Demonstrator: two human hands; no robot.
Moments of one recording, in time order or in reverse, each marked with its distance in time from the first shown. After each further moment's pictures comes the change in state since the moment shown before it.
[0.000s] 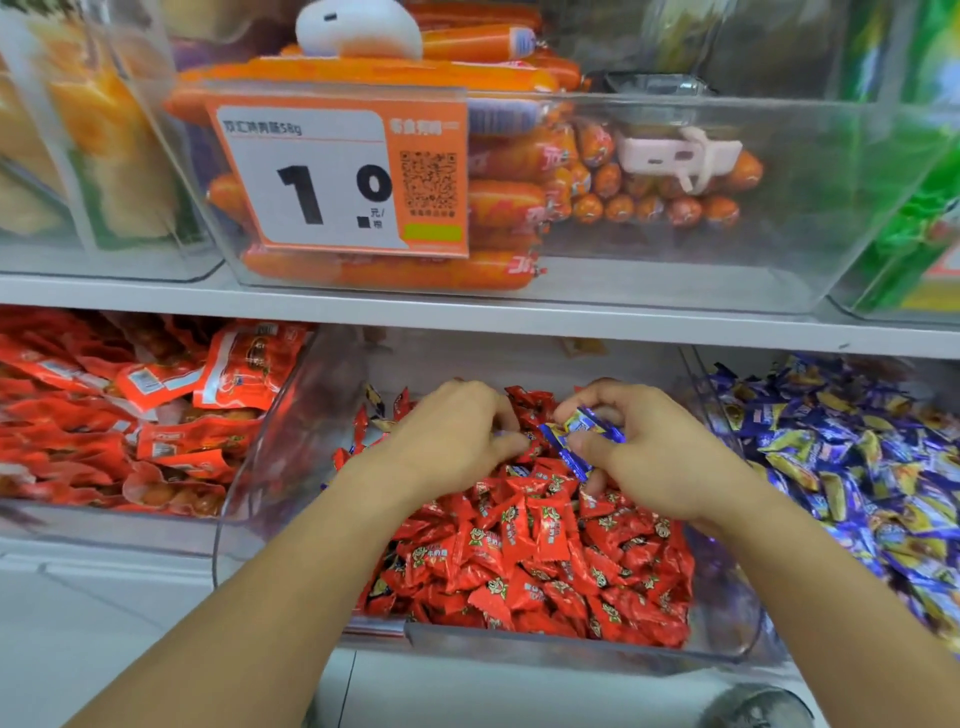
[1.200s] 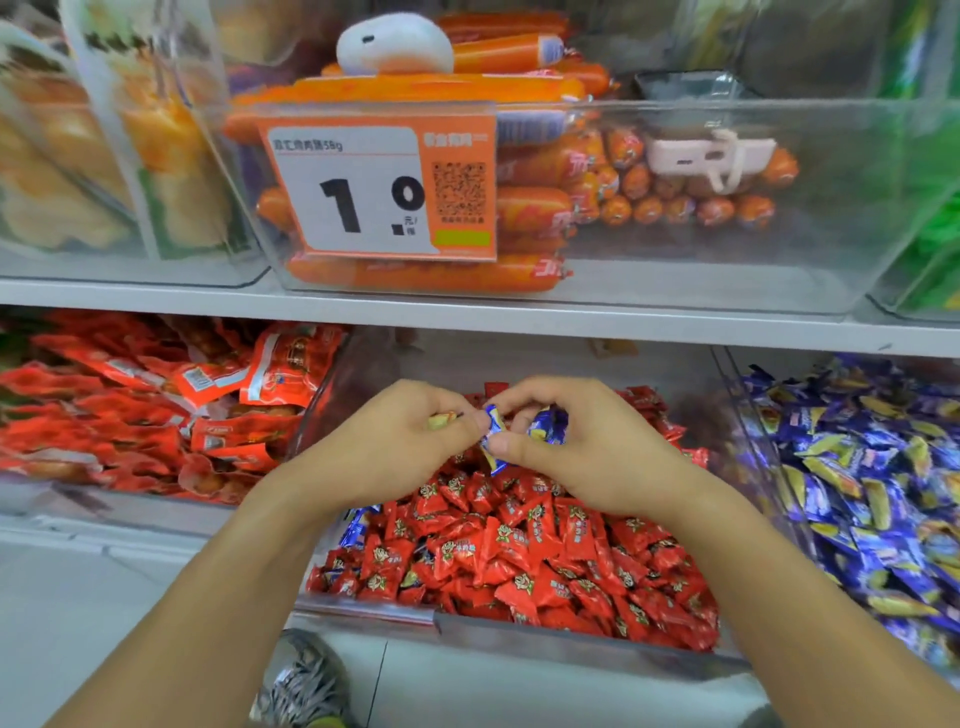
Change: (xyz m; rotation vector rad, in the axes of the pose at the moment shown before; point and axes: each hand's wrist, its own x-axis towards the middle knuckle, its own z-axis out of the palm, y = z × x) left_hand -0.053 -0.020 -0.043 -0.525 -0.038 -0.128; right_hand 0.019 -0.029 0.037 0.030 -0.089 -0.309
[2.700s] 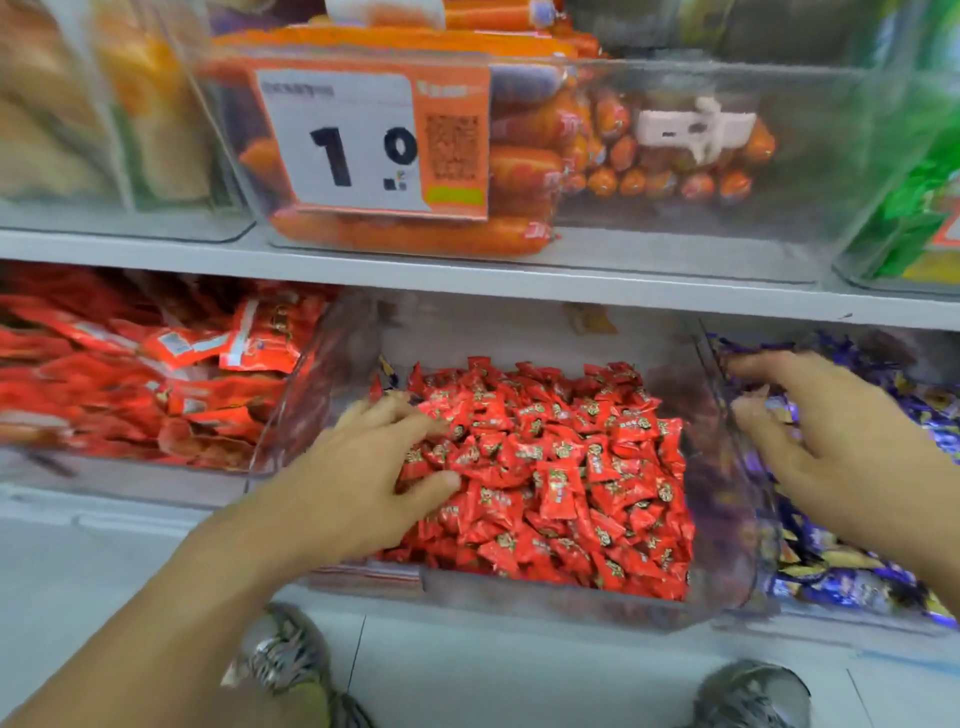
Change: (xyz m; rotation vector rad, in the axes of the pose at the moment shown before) left_hand -0.046 -0.025 0.012 0.626 -0.048 -0.014; right_hand -0.096 0.044 -0.096 -0.695 0.328 0.157
